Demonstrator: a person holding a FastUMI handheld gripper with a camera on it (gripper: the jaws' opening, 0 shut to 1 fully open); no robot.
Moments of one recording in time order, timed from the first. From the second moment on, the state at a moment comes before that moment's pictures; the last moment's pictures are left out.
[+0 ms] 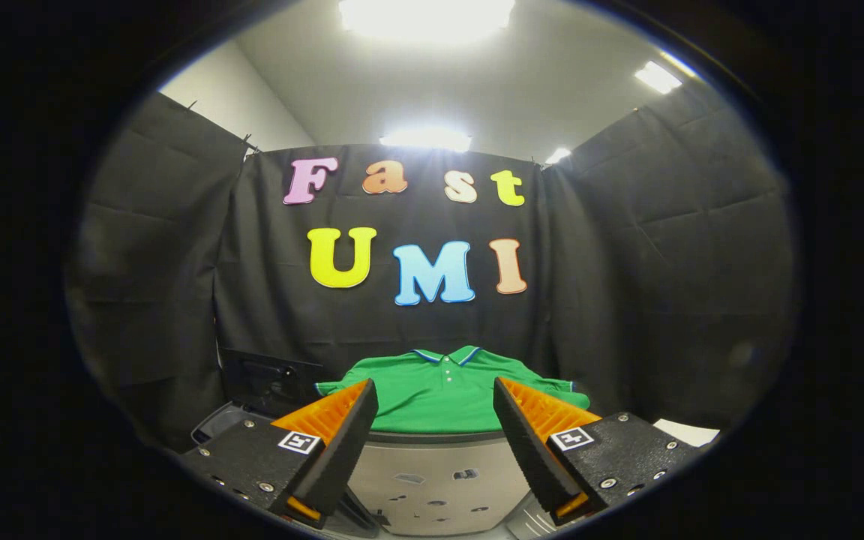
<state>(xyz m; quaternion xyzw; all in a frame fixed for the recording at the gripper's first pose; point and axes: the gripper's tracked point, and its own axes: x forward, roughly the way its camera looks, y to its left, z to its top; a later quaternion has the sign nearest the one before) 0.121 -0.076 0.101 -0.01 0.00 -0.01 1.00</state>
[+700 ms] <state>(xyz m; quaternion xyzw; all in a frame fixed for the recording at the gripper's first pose) 0.227 -0.100 0.095 -0.01 0.06 0.01 1.00</state>
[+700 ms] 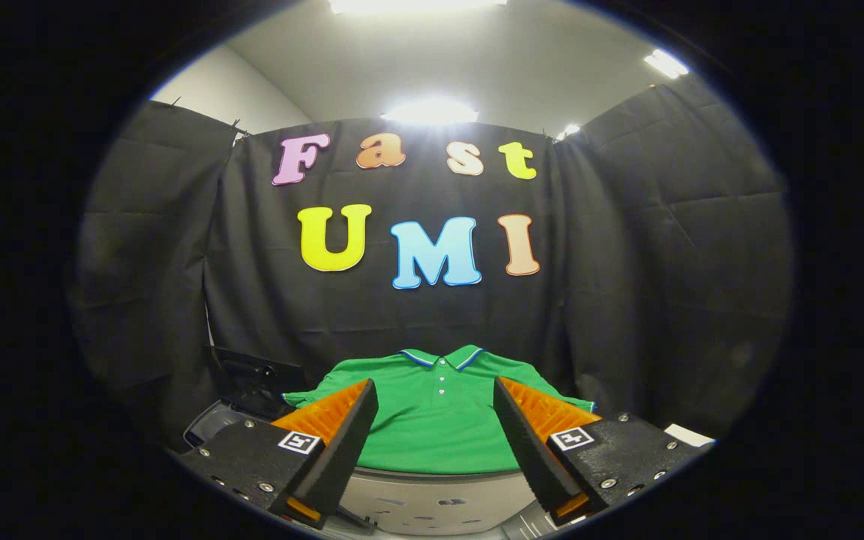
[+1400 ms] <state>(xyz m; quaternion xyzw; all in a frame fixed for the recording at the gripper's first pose) 0.331 -0.105 0.073 -0.01 0.11 0.04 0.99</state>
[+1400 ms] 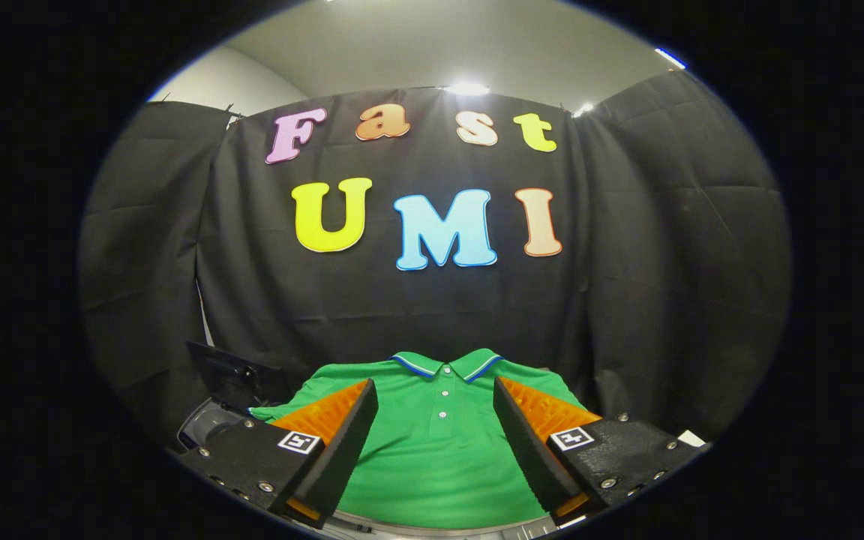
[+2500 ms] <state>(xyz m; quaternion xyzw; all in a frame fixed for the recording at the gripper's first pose) 0.451 -0.102 -0.030 -0.04 0.31 0.04 0.95</state>
